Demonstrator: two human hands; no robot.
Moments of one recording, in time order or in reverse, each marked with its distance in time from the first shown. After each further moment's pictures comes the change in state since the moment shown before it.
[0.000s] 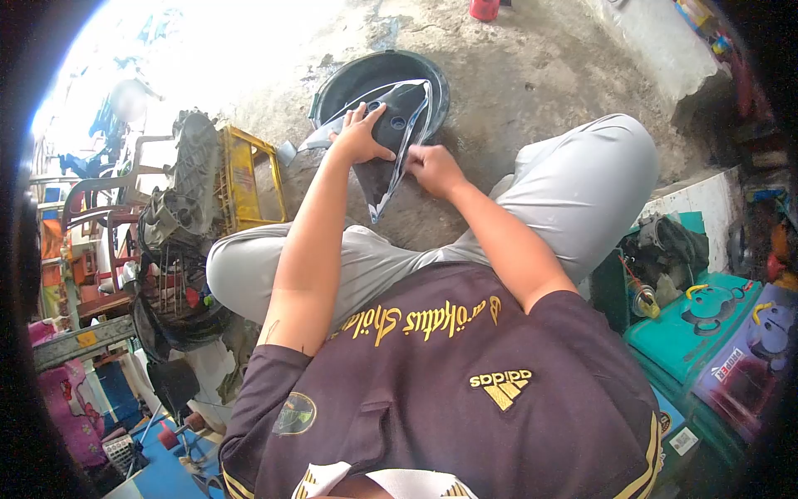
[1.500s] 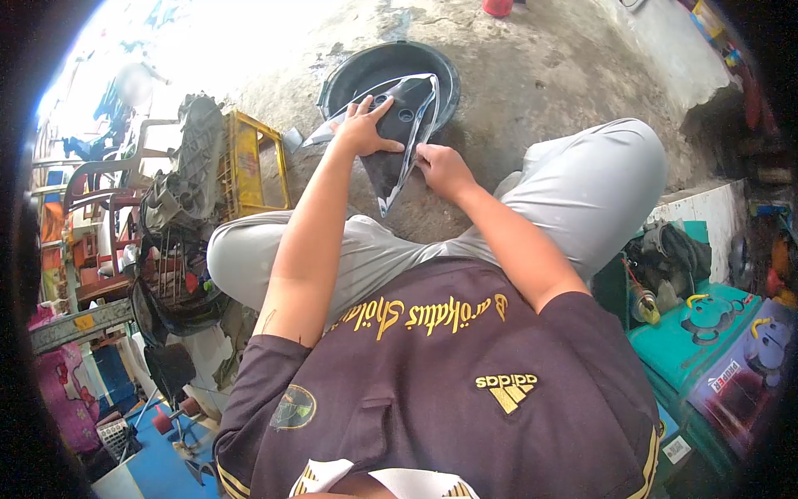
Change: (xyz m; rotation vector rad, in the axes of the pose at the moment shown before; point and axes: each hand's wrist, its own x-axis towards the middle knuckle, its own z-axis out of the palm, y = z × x) left_hand -0.010 -0.004 -0.006 0.170 -0.050 -0.022; right_hand -0.023 -0.004 0.015 -0.086 -0.119 -0.180
